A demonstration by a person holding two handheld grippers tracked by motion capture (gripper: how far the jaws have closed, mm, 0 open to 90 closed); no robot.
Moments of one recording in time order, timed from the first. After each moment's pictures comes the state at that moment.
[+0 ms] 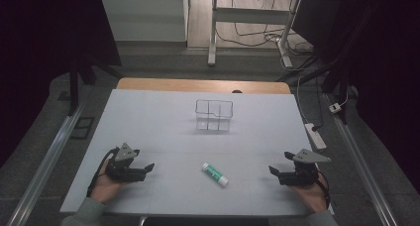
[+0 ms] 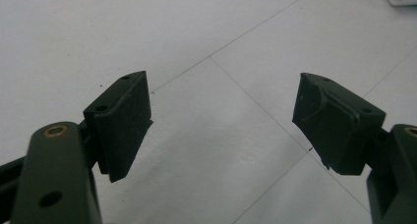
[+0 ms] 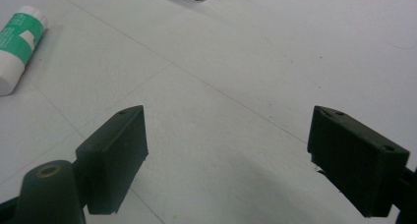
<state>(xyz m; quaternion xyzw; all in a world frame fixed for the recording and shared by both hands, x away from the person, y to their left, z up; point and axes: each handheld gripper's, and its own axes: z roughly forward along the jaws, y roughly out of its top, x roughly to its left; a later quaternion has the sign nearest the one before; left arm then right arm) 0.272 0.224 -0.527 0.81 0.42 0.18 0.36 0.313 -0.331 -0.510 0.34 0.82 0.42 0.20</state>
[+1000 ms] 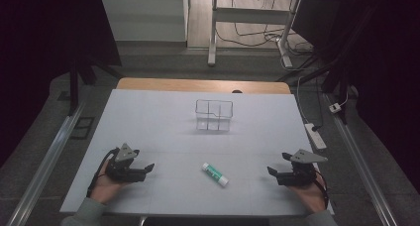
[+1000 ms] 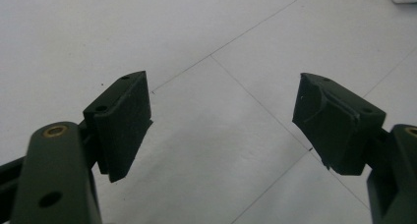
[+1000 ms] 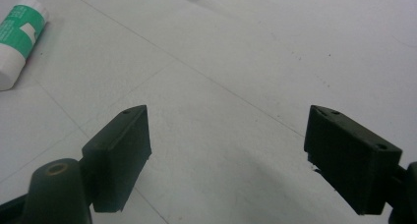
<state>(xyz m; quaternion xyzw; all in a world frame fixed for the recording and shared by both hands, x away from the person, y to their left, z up) 0.271 0.224 -0.527 0.81 0.42 0.18 0.36 0.314 -0.326 -0.511 0.34 0.82 0.41 0.20</state>
